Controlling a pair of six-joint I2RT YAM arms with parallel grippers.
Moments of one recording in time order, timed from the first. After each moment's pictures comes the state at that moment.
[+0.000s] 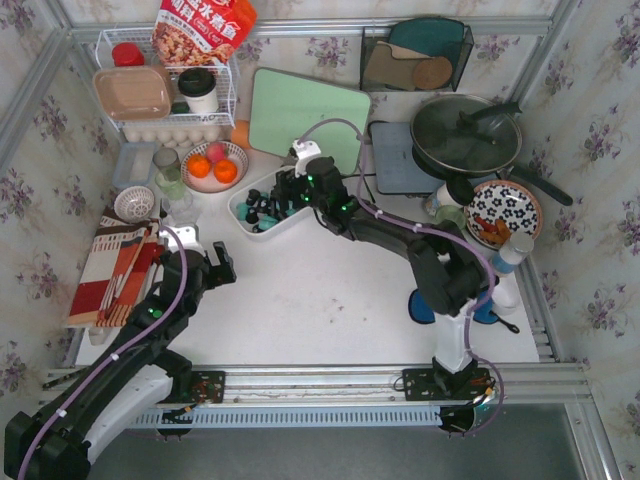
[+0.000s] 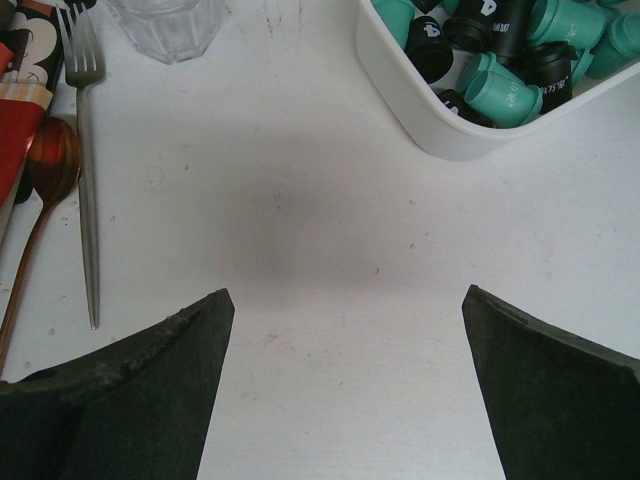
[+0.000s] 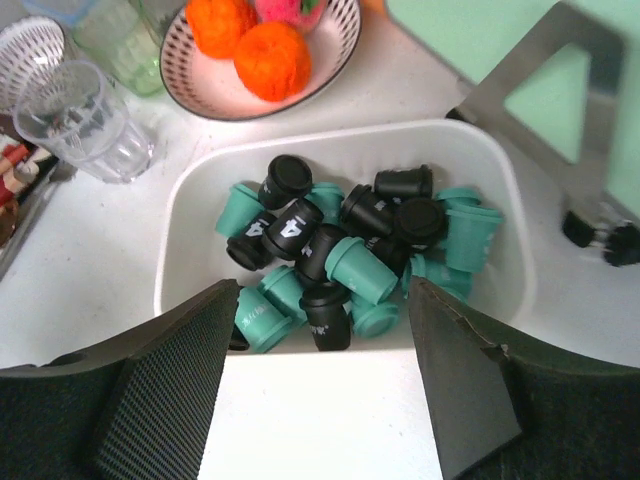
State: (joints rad) left arm -0.48 0.70 0.44 -0.23 -0.38 -0.39; right arm 0.69 1.88 1.32 0.29 0.03 0.20
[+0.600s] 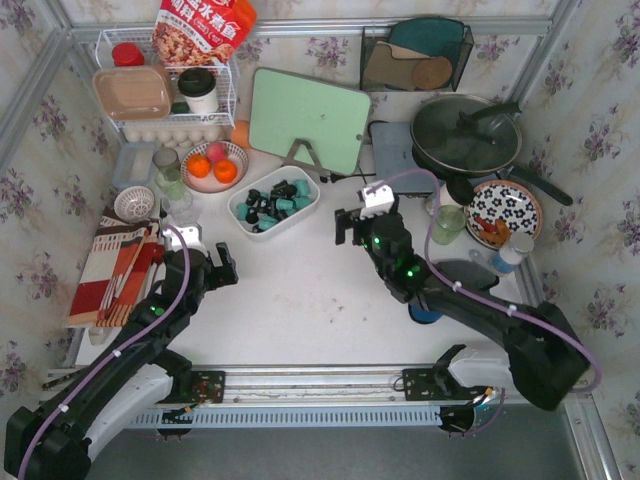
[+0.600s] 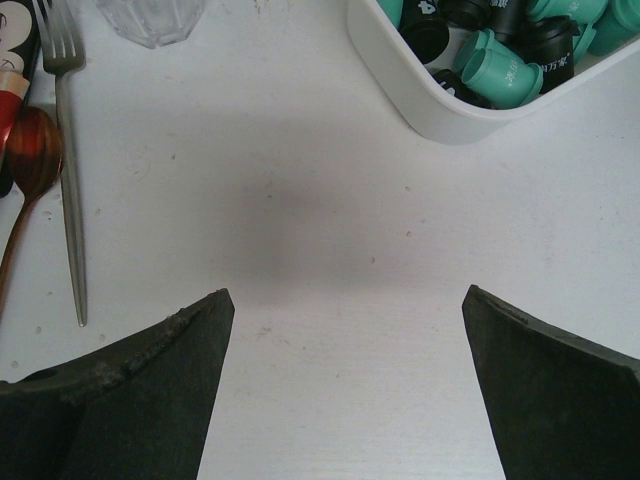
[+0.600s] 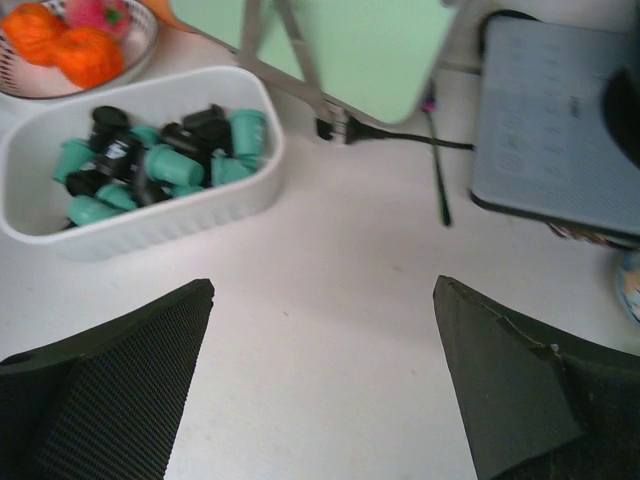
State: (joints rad) left arm -0.48 0.74 0.44 -0.23 -0.35 -0.39; right arm 0.70 1.16 0.59 0.41 0.44 0.09
